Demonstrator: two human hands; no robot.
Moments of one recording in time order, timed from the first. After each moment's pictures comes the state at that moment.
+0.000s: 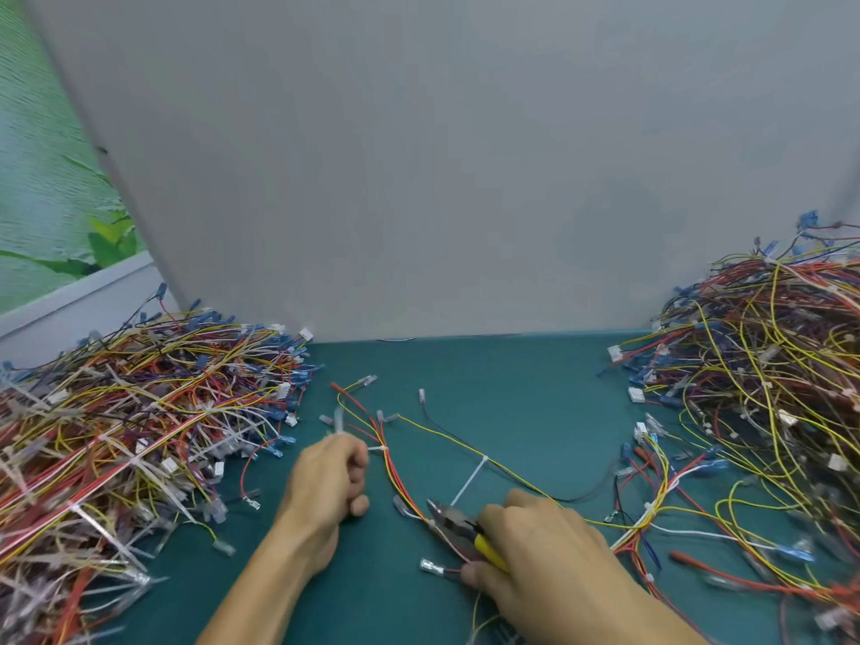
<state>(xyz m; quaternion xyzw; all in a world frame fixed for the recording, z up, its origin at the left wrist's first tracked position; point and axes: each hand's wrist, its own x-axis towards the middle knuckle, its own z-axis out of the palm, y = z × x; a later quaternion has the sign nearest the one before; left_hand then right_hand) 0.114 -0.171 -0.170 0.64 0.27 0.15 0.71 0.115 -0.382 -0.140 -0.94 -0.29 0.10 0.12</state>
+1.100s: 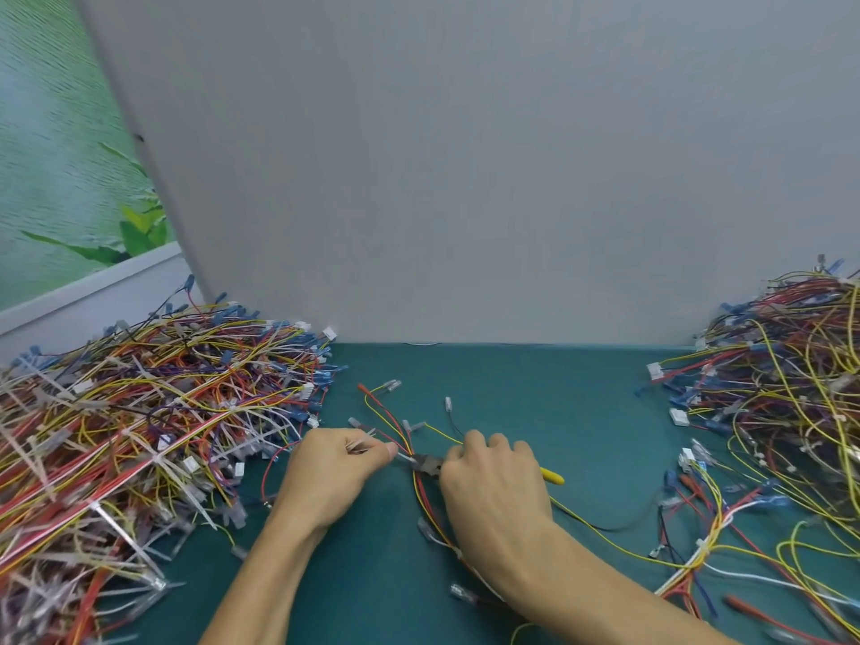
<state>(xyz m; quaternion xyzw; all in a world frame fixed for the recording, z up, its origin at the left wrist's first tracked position) 0.122 -0.134 -0.166 0.85 0.22 0.17 0.45 0.156 -0.304 -0.146 -0.93 -0.36 -0.06 -0.01</state>
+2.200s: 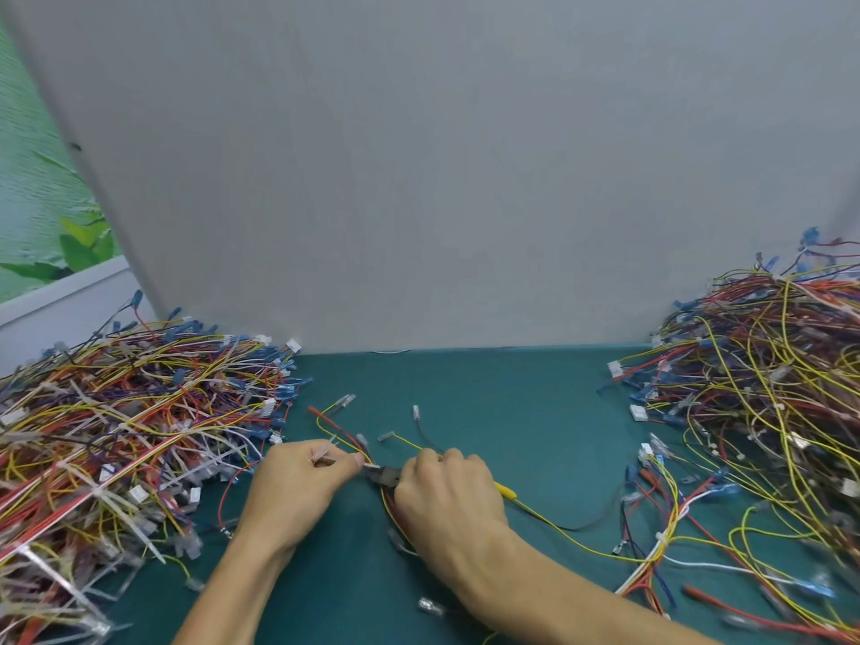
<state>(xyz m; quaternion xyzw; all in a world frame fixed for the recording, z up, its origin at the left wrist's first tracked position) 0.126 -0.139 -0.167 0.83 0.22 0.18 0.49 0.166 -0.296 -0.162 -0.91 -0.41 -0.07 -0.03</state>
